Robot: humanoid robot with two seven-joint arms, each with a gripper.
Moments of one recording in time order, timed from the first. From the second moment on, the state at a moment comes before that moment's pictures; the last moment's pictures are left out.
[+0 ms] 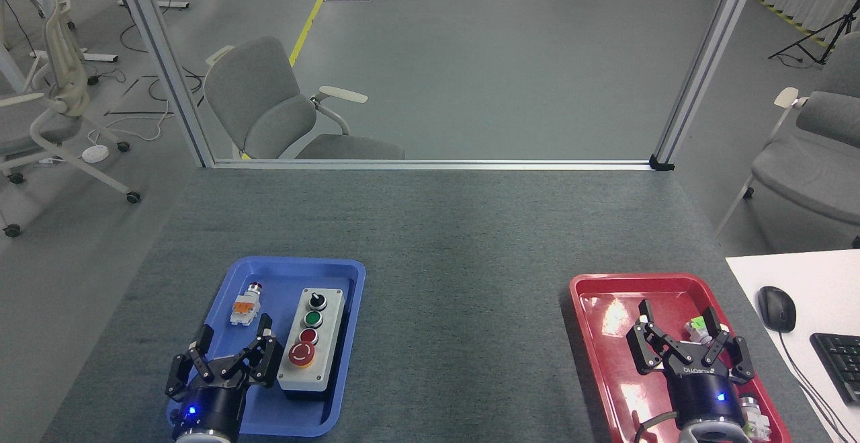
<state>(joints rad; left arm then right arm) -0.01 -0.02 0.19 -1.45 -1.33 -0.15 0.12 -0.02 -0.21 -0.02 -1.43 1.20 0.02 -0.17</state>
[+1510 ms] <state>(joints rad) 0.21 -0.03 -0.06 -1.56 -1.56 0.06 0.15 -0.01 -0.11 -0.14 -1.48 1.42 -0.02 -0.14</state>
